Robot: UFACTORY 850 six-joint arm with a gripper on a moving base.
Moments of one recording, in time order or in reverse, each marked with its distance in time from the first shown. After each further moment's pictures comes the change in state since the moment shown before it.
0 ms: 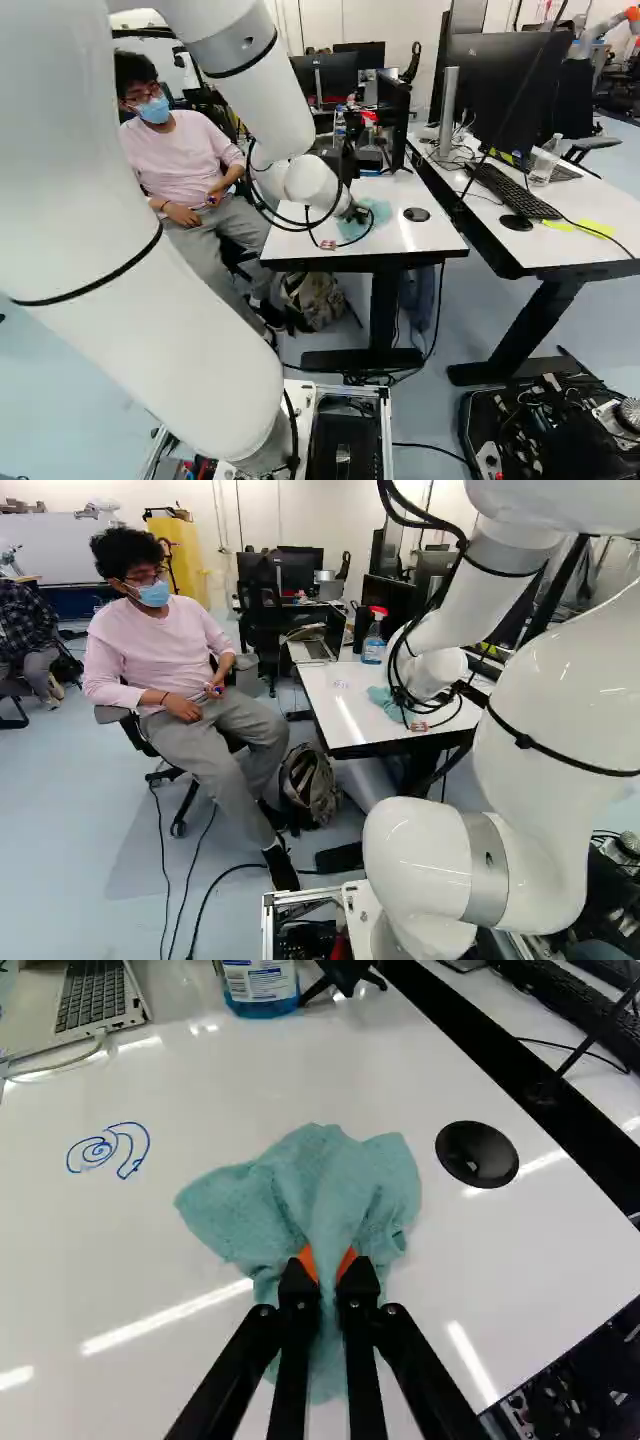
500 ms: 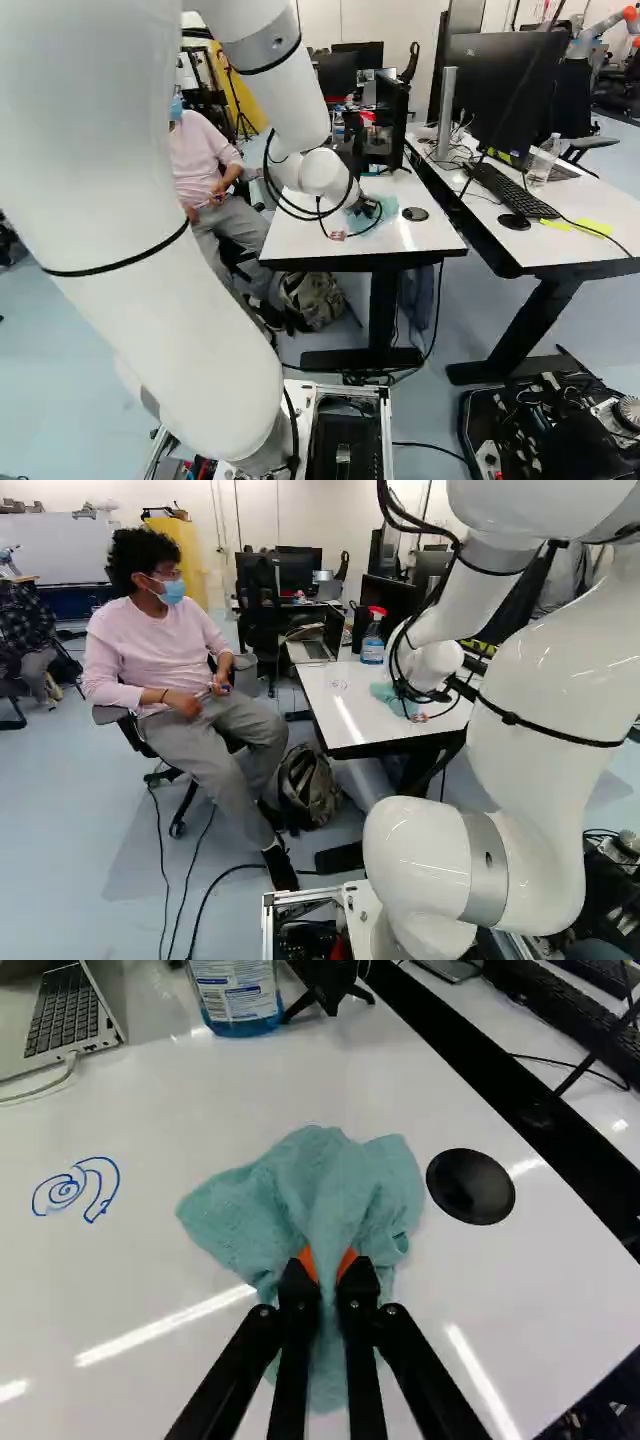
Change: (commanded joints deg) arm 0.6 -6.1 -6.5 0.0 0.0 0.0
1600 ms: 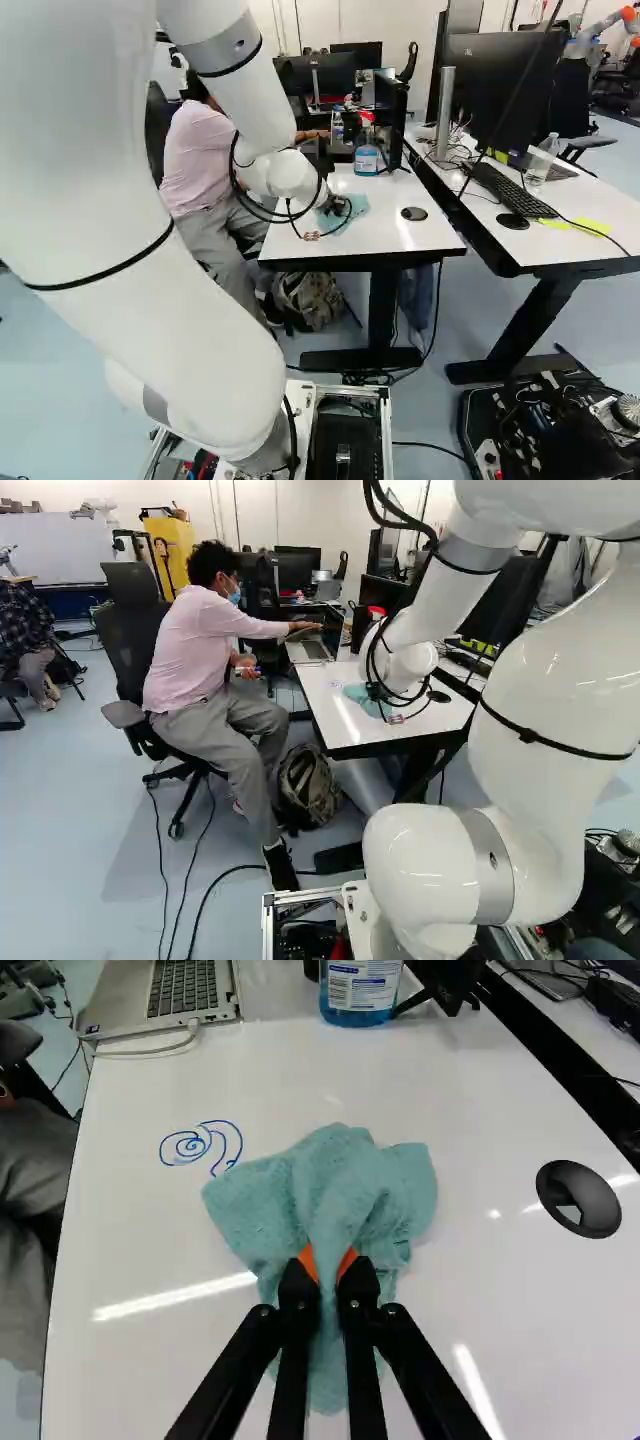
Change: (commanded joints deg) arm 9.8 5.3 5.6 0.0 0.0 0.0
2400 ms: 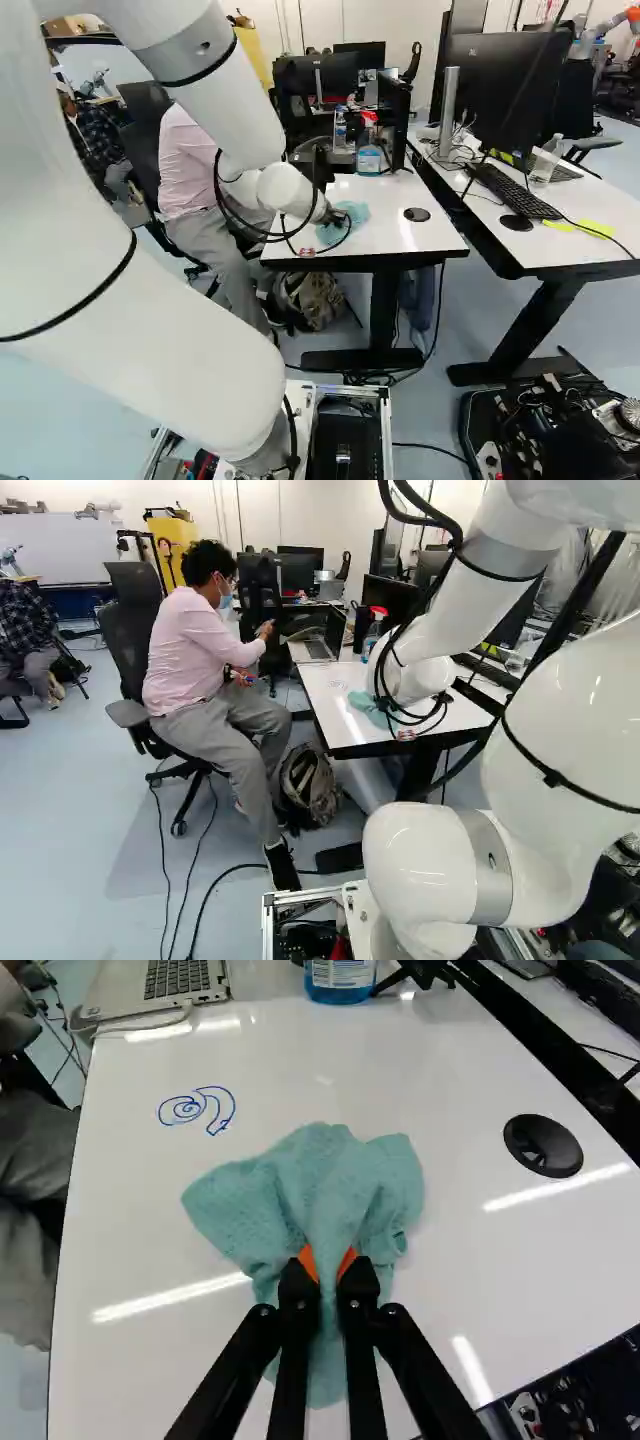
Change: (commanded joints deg) arm -3.9 7.4 7.3 0.0 0.0 0.0
